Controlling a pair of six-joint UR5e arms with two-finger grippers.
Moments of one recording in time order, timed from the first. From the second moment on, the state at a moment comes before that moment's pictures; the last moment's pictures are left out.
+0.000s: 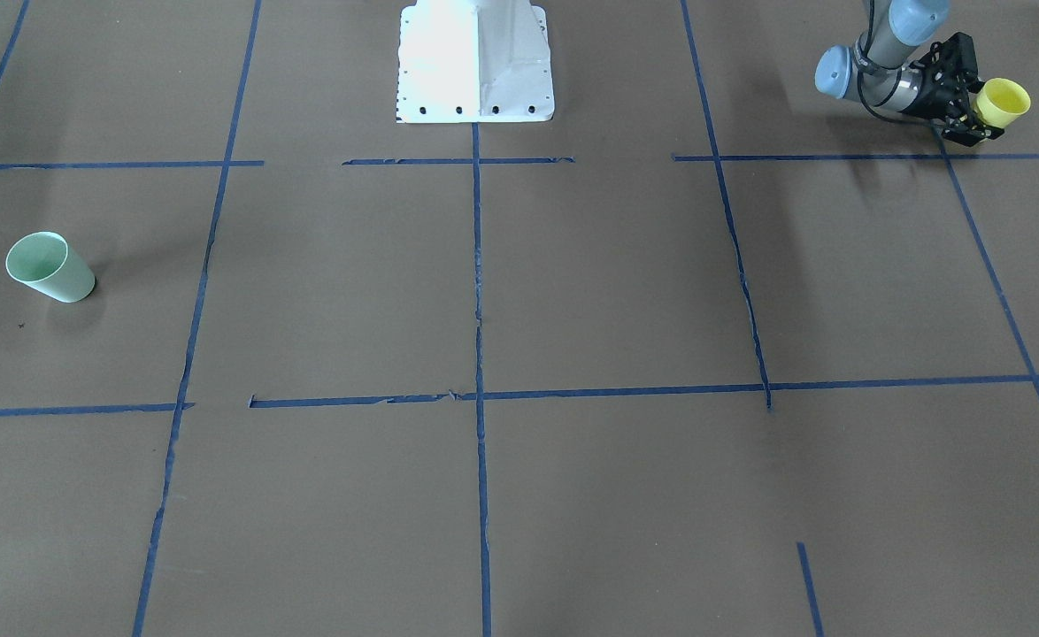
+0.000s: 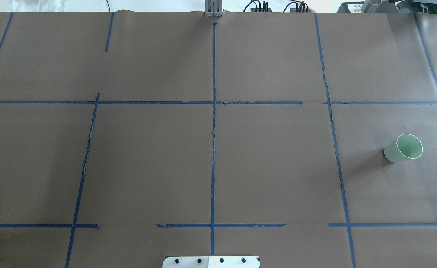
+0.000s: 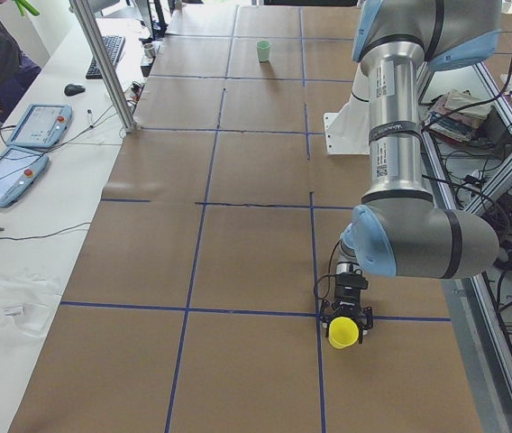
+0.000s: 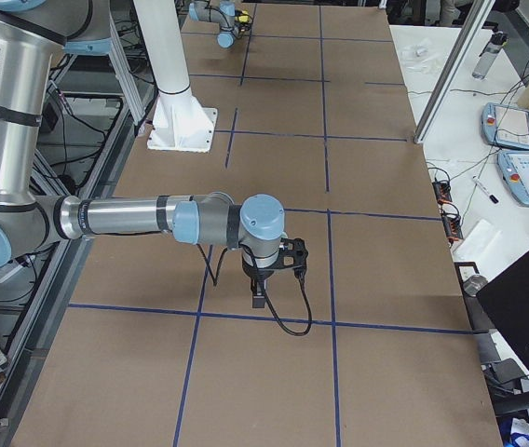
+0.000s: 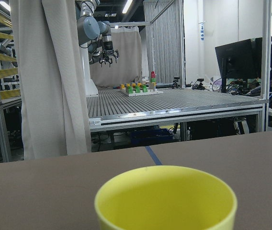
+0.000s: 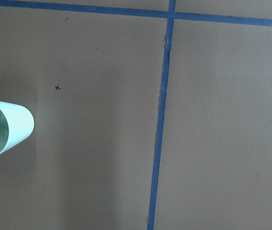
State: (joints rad) left arm 0.07 -1.18 -1.71 -1.19 -1.46 -3.11; right arm 1.54 -1.83 1.91 -1.68 2.35 -0.08
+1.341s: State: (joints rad) left arm -0.03 -1.10 -1.73 -1.22 -1.36 -2.94; right arm 1.54 -1.83 1.93 -1.68 2.35 -0.07
